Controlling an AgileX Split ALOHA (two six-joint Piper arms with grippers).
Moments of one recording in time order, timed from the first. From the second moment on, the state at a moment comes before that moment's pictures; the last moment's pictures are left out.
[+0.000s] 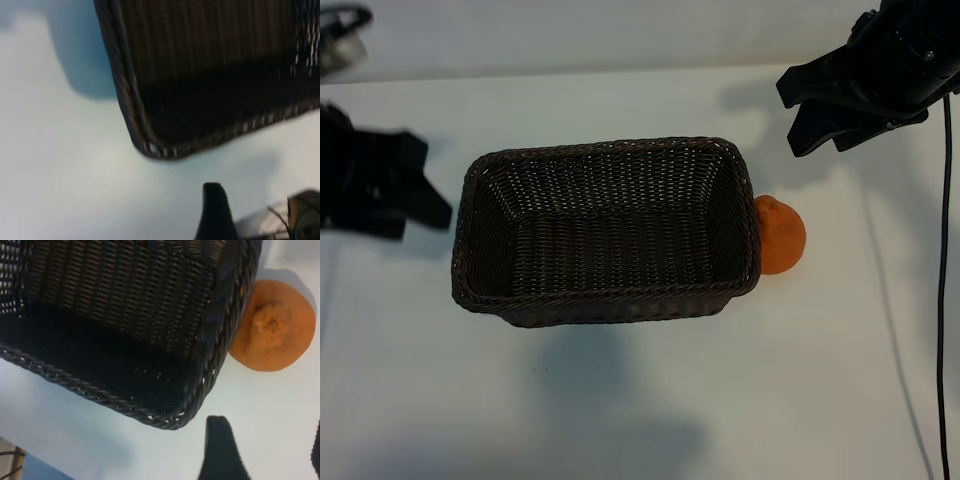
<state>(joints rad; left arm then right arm) -0.04 1.37 -1.10 -0.47 1.17 0.13 0.18 1.63 -1.47 0.34 1.18 -0.06</state>
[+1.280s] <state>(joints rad) -0.04 1.35 -1.00 -0.57 1.06 0.15 0.18 1.63 -1.47 0.33 1.19 -0.06</state>
